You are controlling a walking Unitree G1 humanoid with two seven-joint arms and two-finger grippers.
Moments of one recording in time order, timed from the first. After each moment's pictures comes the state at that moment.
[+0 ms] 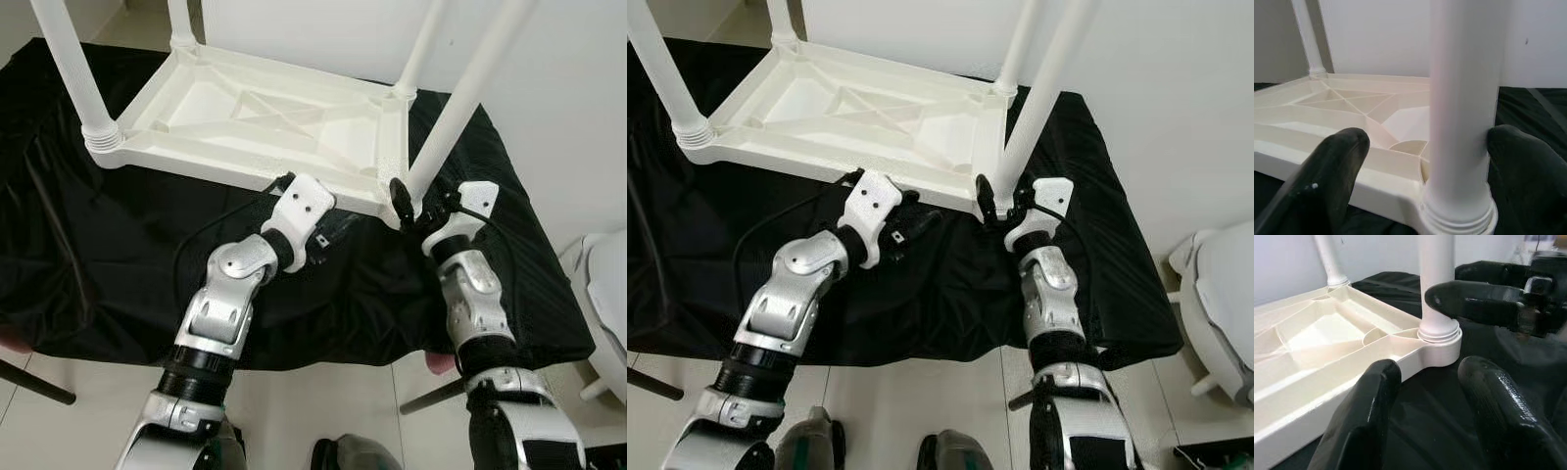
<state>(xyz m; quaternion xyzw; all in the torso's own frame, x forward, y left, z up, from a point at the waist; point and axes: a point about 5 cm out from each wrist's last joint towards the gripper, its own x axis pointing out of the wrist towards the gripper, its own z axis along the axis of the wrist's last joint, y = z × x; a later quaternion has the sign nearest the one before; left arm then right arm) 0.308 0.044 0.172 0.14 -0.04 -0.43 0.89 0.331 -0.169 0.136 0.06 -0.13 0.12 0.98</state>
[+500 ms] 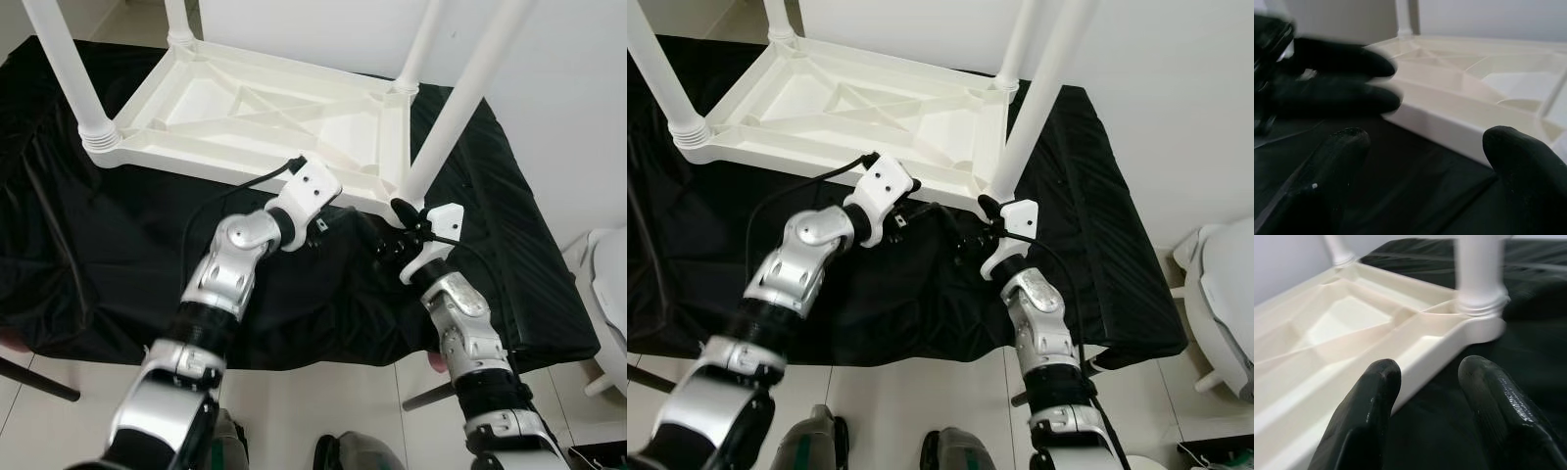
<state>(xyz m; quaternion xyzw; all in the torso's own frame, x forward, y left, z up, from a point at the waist) 0.349 0.058 0.182 0.22 -0.02 -0.41 0.88 0.302 -0.134 0.126 0.05 -0.08 0.29 0.95</state>
